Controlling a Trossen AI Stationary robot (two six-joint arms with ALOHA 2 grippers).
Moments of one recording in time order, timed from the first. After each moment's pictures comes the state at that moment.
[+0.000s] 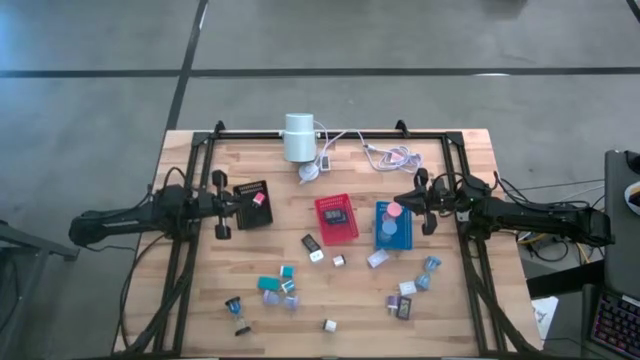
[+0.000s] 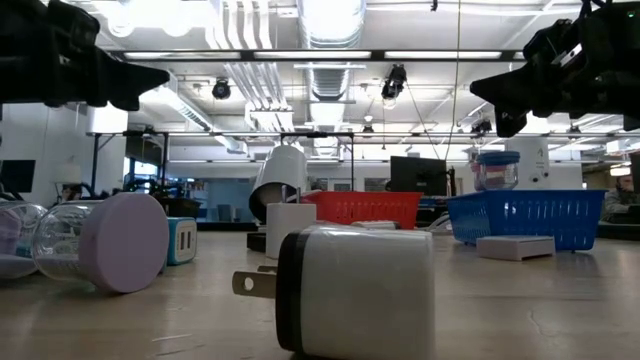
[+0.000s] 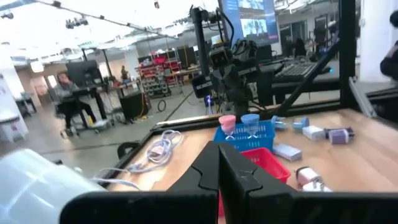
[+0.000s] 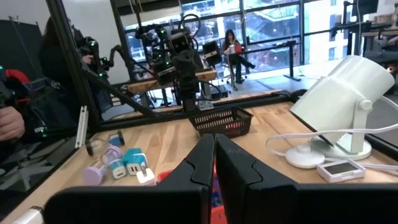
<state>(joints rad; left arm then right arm) 0.13 0.06 0.03 0.11 0.03 0.20 -0.33 0.54 0.01 0.60 -0.31 0.21</state>
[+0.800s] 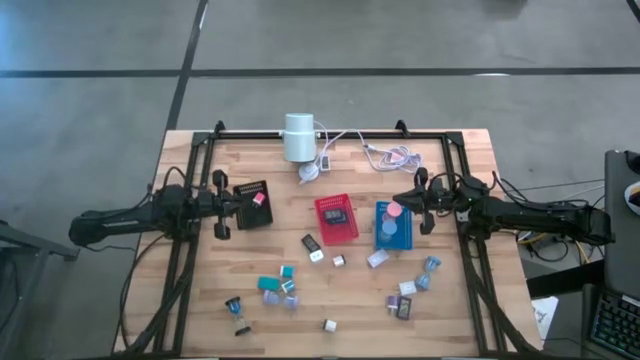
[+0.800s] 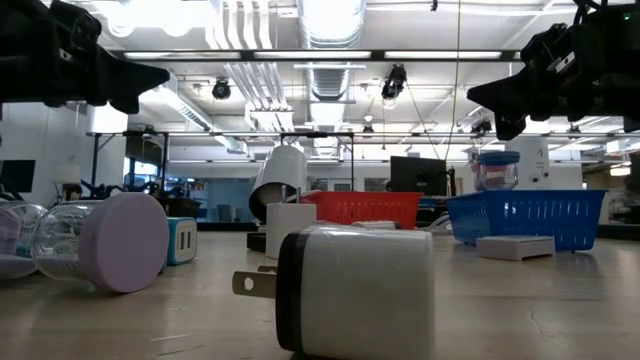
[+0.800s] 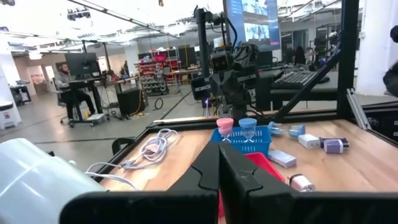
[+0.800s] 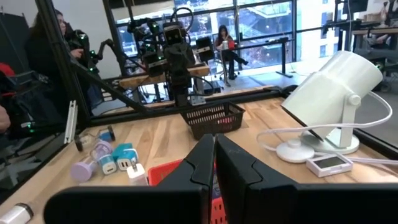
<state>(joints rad) 0.13 0.06 0.03 0.11 0.02 0.14 -0.33 0.57 0.01 0.61 -0.28 0.18</state>
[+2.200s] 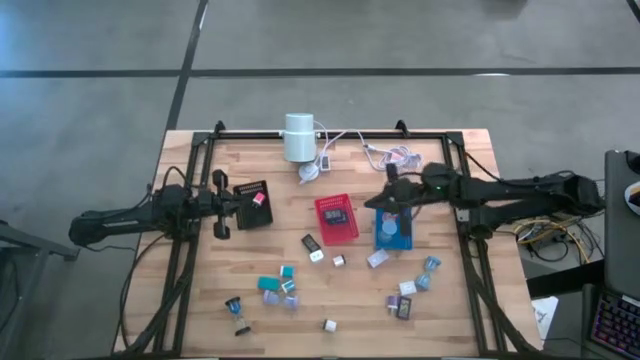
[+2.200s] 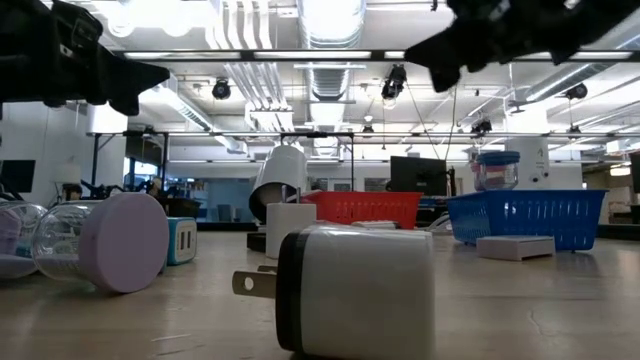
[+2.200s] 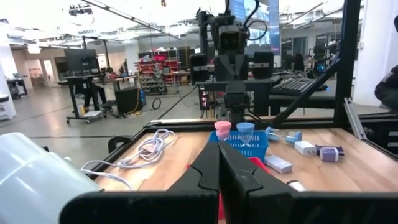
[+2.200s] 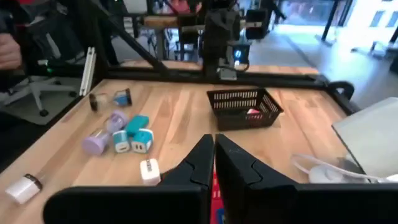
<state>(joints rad) 0.13 0.06 0.03 0.12 0.02 0.08 -0.15 1.04 0.55 0.26 -0.26 -0.04</state>
